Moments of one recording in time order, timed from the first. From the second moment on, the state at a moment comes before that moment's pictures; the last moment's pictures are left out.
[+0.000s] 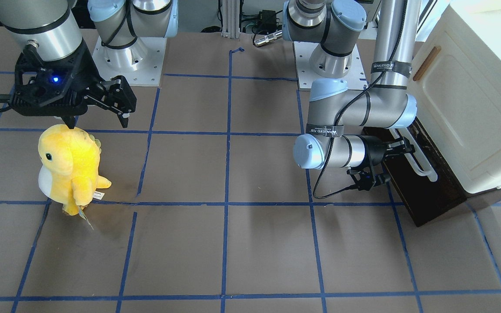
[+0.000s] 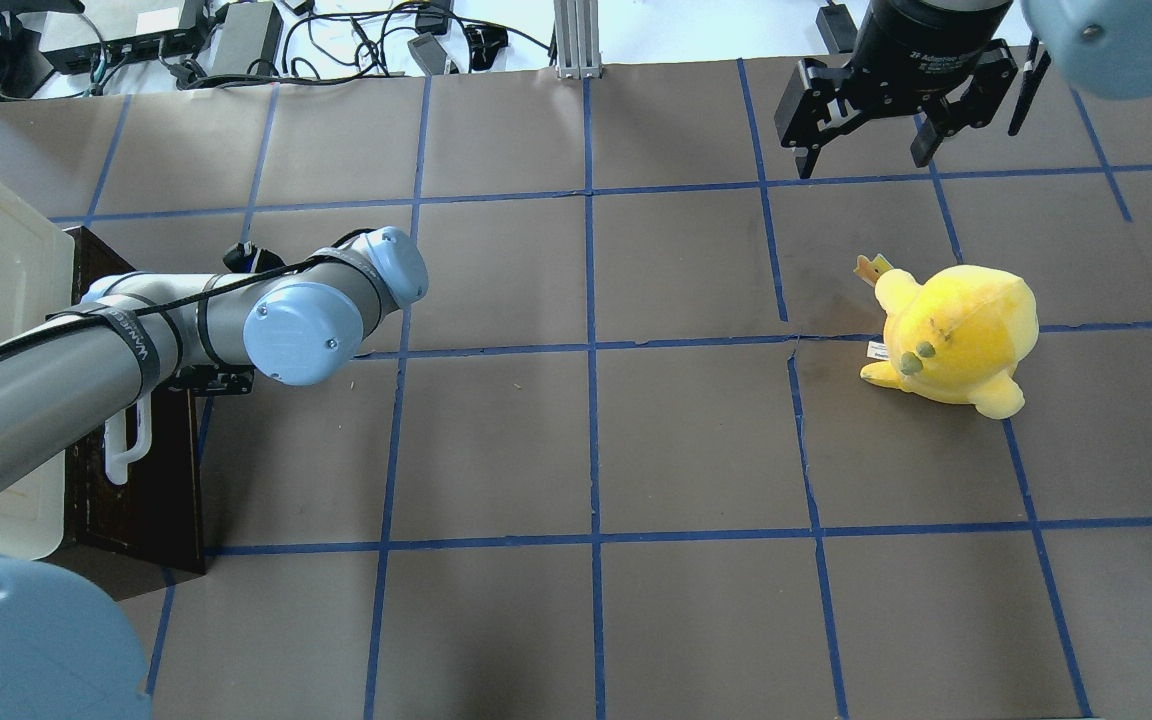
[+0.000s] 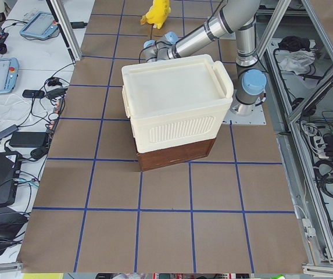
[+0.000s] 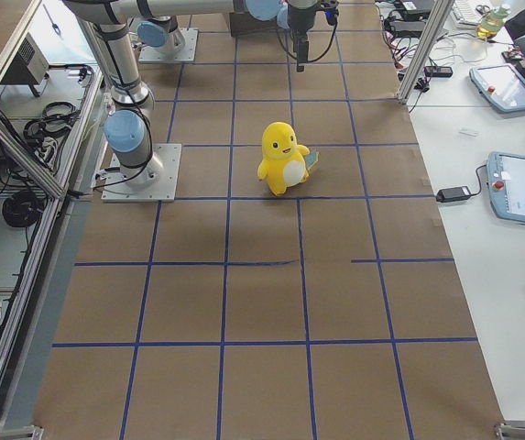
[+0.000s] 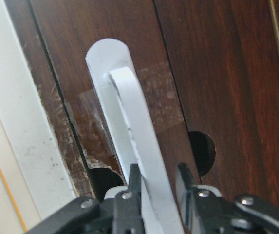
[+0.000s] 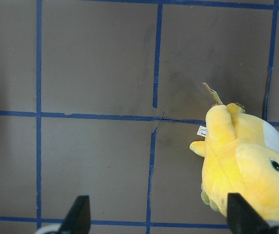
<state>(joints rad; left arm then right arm) -1.63 -1.96 -1.92 -1.54 2.75 -0.51 1.60 -1.48 1.44 -1.57 -1.58 -0.02</state>
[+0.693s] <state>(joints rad) -1.63 -1.96 -1.92 -1.54 2.75 -0.49 1.60 -1.48 1.44 -1.57 -1.58 -0.02</state>
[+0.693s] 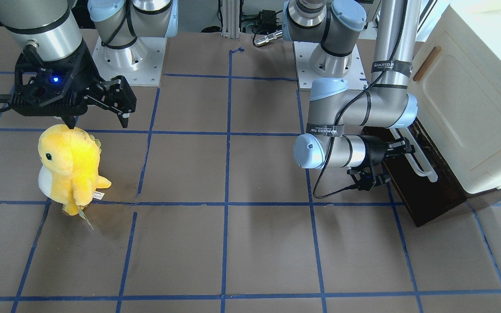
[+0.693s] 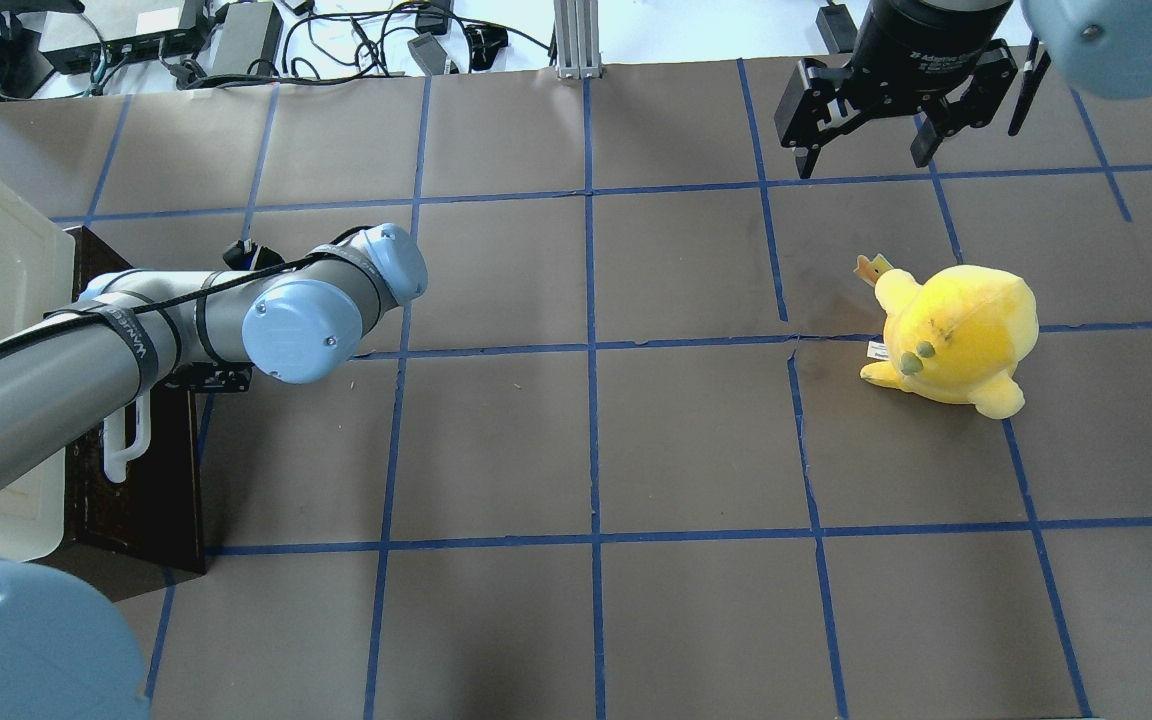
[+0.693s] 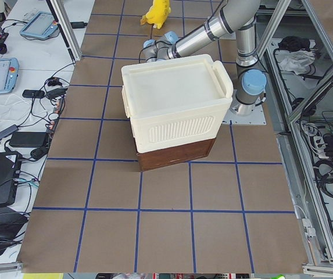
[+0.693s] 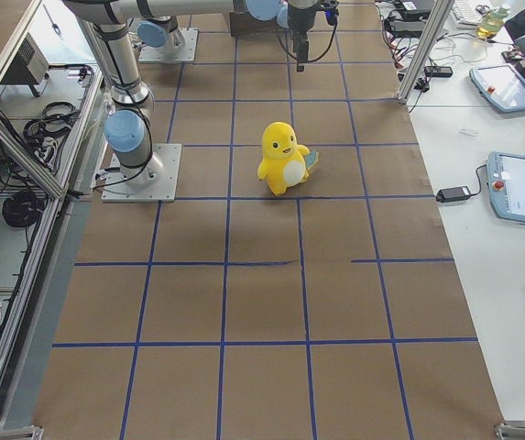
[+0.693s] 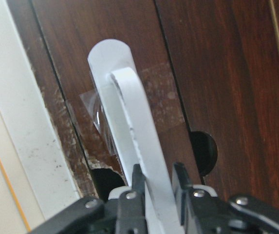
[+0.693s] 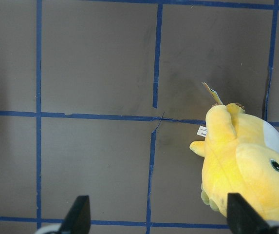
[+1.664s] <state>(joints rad) -1.63 -1.97 -1.89 -1.53 2.75 -0.47 1.60 -1.48 1.44 -1.57 -1.58 -0.02</state>
